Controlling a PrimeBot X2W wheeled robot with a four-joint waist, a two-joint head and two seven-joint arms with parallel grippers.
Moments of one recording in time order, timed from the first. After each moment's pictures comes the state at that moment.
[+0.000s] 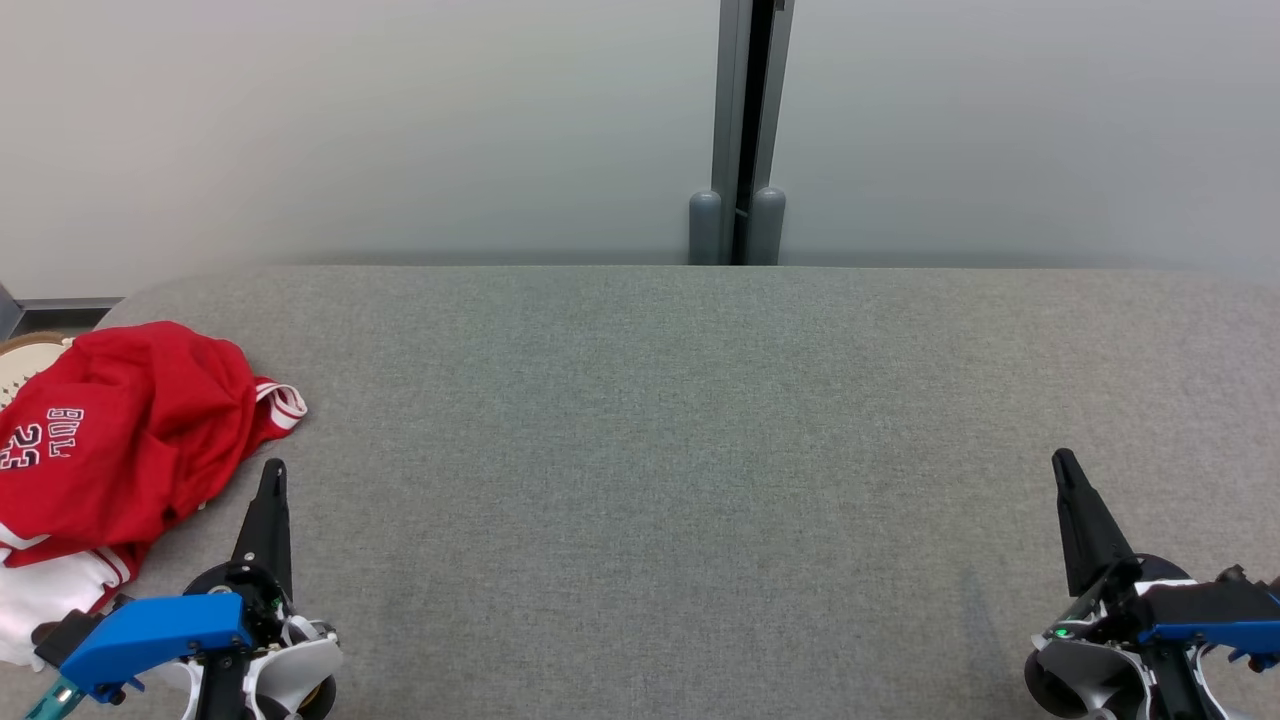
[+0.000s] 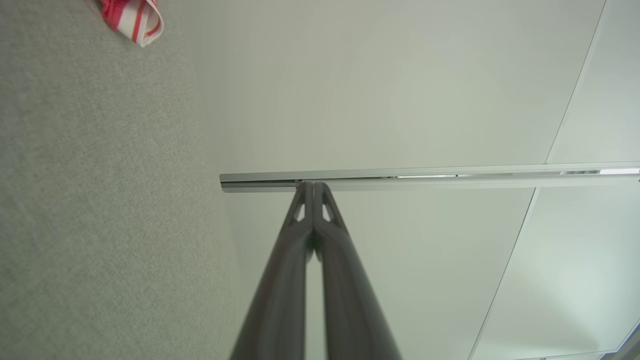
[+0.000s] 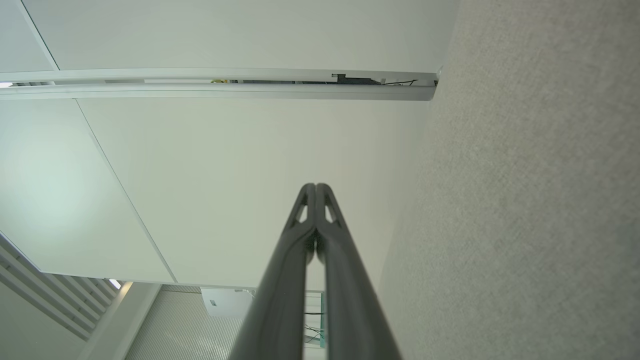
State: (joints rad) left arm -0.11 0.05 0.11 0.25 -1.61 -0.13 0.11; right arm -0.11 -0.05 -0.11 0.24 1.61 0.13 0.11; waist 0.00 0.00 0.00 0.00
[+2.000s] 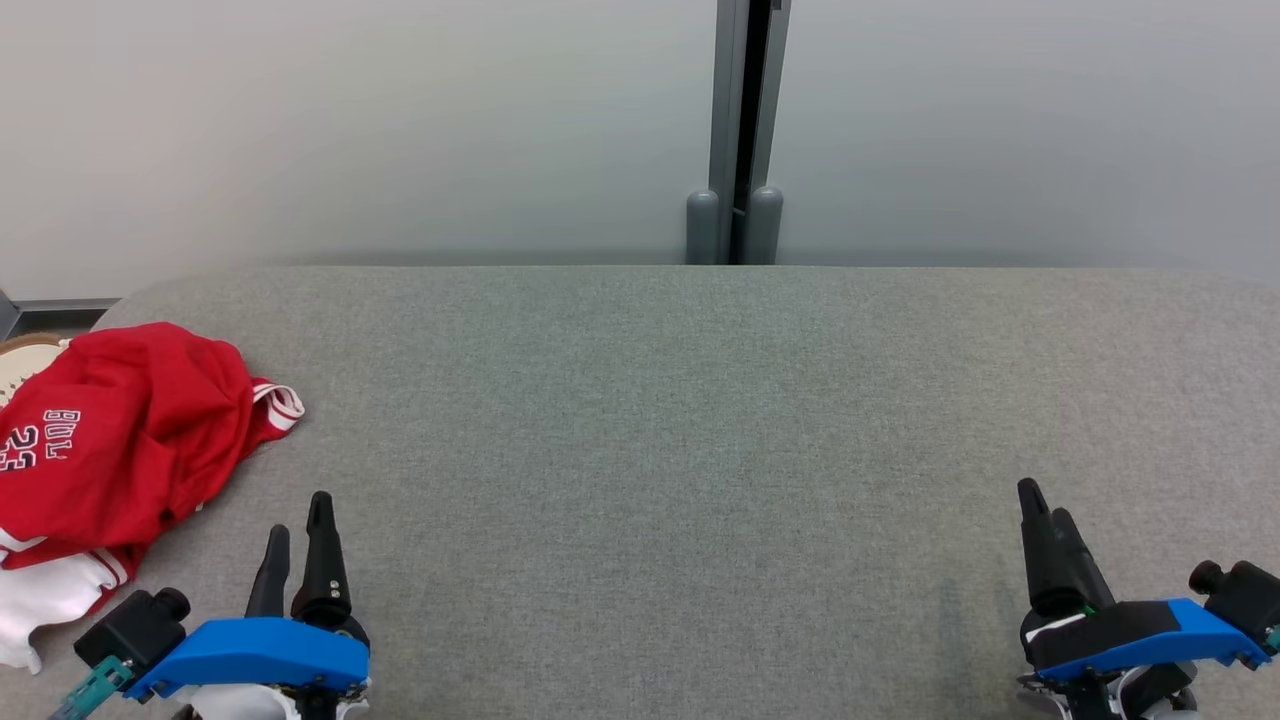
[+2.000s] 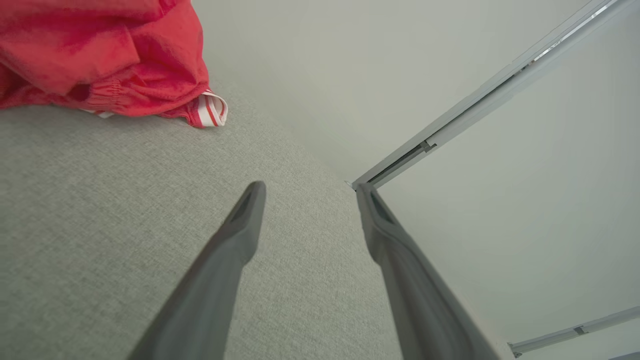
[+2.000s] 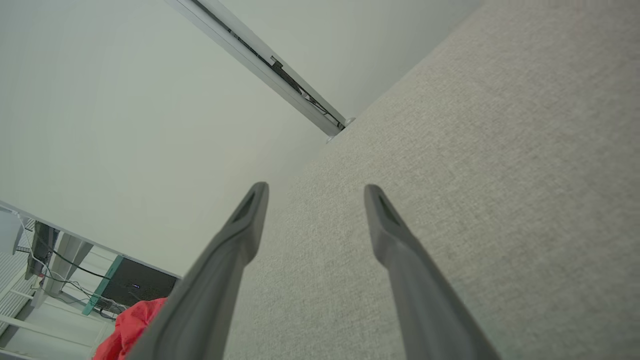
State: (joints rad) left arm -0.08 0.07 0.03 0.34 -0.84 -0.10 -0.06; right arm -0.10 -0.04 -0.08 0.35 0.85 0.13 -0.06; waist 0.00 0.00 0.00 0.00
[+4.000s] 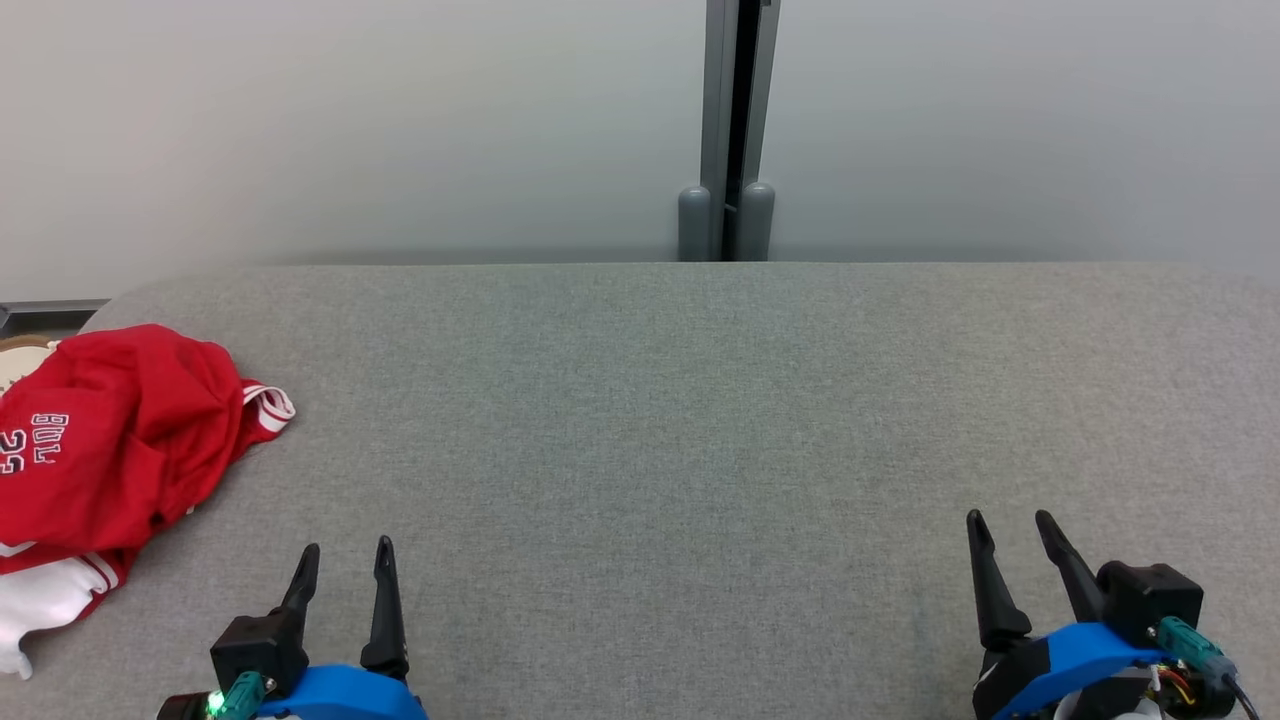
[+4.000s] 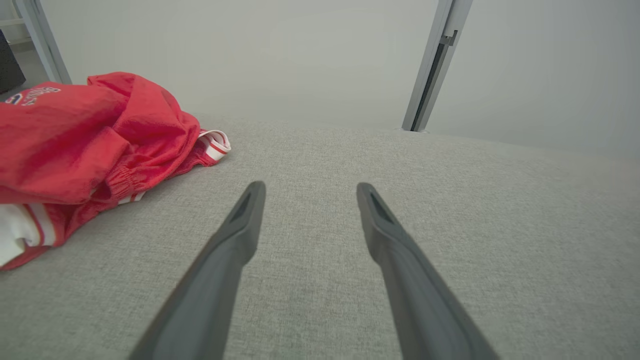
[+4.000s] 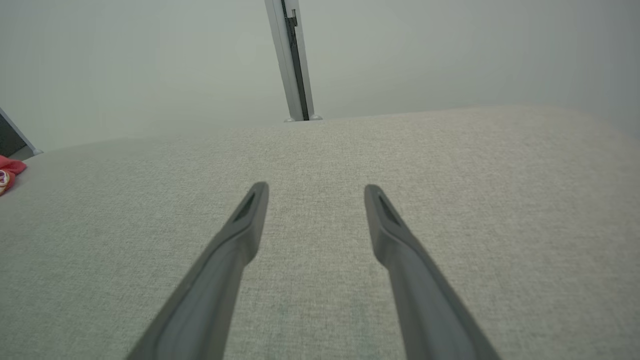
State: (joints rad) left arm -0.04 0.08 -0.06 0.42 -0.21 -0.05 -0.22; right arm -0.12 -0.05 -0.06 0.45 0.16 0.13 -0.22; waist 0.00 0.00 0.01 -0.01
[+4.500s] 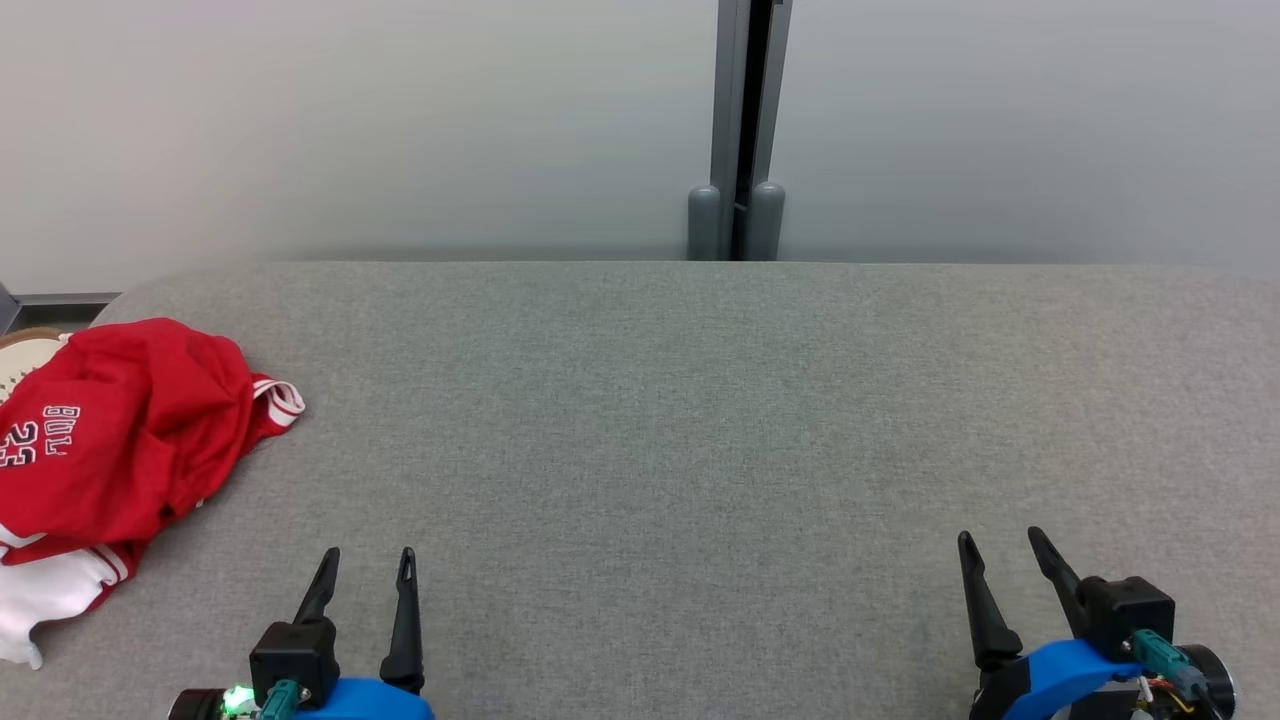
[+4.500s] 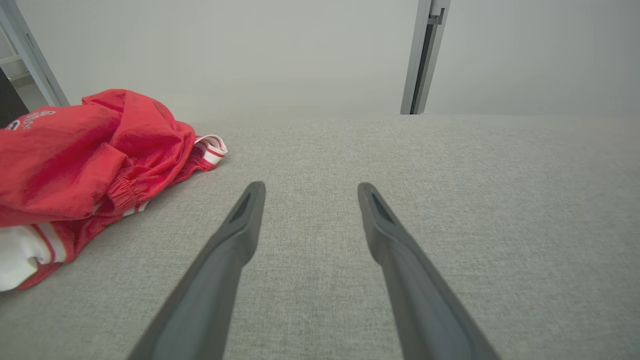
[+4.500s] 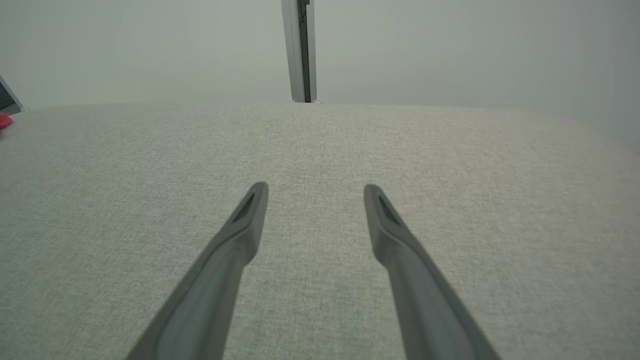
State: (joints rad) left arm -0.04 0.07 -0.07 0.44 -0.08 -0.05 -0.25; right arm -0.12 -0.05 -0.06 0.50 0.05 0.13 -0.25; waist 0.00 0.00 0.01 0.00
